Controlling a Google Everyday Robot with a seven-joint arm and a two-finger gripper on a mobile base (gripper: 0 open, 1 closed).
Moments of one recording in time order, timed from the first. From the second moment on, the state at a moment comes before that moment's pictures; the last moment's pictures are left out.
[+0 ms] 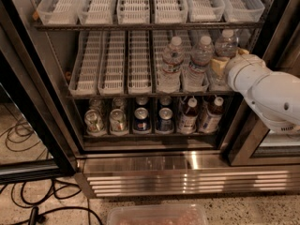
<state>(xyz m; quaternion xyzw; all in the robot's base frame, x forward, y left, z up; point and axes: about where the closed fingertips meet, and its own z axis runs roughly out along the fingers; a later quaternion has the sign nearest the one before) 0.670 -0.243 0.902 -0.15 0.74 -0.08 0.64</state>
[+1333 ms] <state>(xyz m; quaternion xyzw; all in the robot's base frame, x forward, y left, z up) 0.643 -0.250 0.894 -0.13 0.75 -0.05 0.64</state>
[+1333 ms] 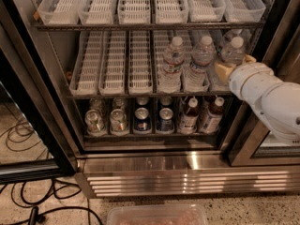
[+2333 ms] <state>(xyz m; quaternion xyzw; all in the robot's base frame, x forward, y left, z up) 0.642 -0.242 0.901 -0.14 0.75 -0.04 0.64</state>
